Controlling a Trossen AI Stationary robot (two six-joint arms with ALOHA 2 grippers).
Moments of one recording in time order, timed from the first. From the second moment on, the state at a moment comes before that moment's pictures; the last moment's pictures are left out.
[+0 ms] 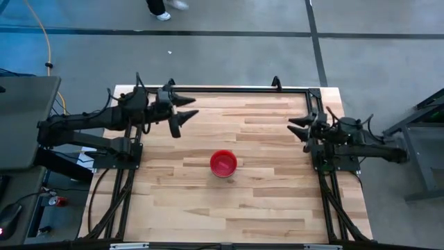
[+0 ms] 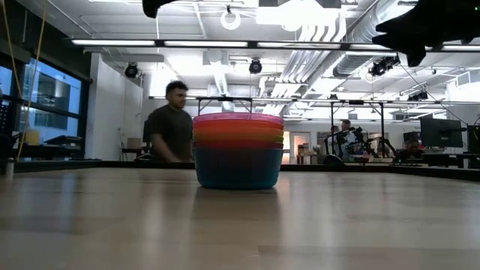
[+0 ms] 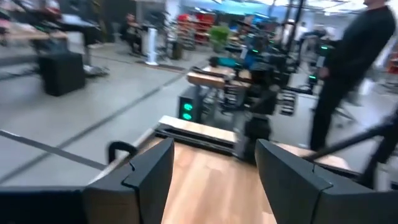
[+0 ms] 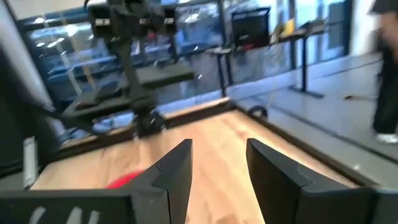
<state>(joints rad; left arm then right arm) 0.27 0.92 0.87 0.00 -0.12 -0.11 -0.09 0.13 0.33 -0.19 0.19 0.17</state>
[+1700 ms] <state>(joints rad) 0.17 0.00 0.24 0.05 0.00 -0.05 -0.11 0.00 0.01 0.30 -0.07 0.09</state>
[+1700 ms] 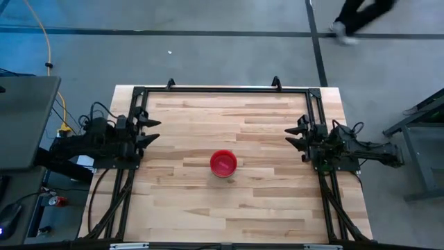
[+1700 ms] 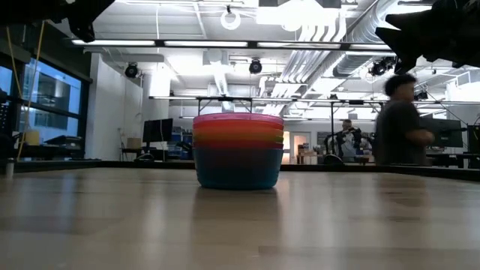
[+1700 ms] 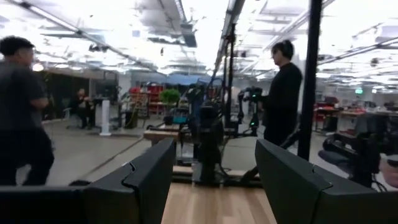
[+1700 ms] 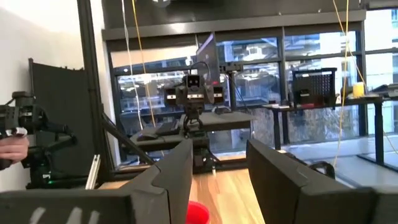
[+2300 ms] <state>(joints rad) 0.17 0.01 0.01 0.34 0.03 -0.06 -0.11 0.00 0.01 0.30 -0.07 0.10</state>
